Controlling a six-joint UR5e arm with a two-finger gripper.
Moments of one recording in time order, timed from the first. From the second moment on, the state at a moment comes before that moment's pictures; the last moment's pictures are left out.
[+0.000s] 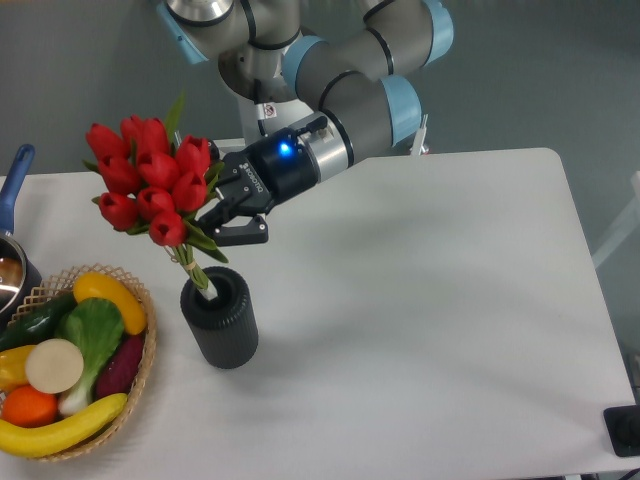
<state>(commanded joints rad) 2.56 -1.77 -1.96 -0.82 0.01 1.26</state>
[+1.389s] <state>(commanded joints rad) 2.59 -1.90 -2.02 -0.81 0.03 1.38</state>
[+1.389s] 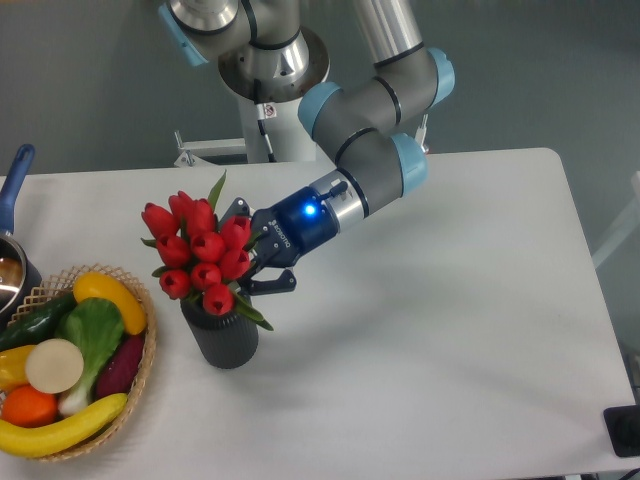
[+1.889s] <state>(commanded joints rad) 2.59 -1.91 -2.04 -0.81 0.05 1.38</state>
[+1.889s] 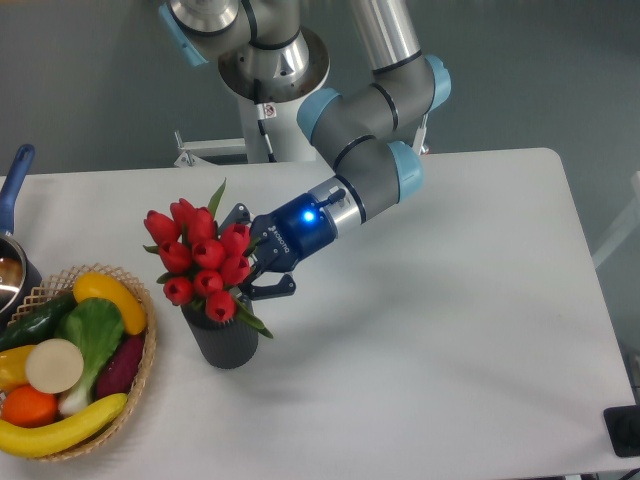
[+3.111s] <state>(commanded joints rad) 2.61 -1.88 -2.06 -0.80 0.21 1.45</state>
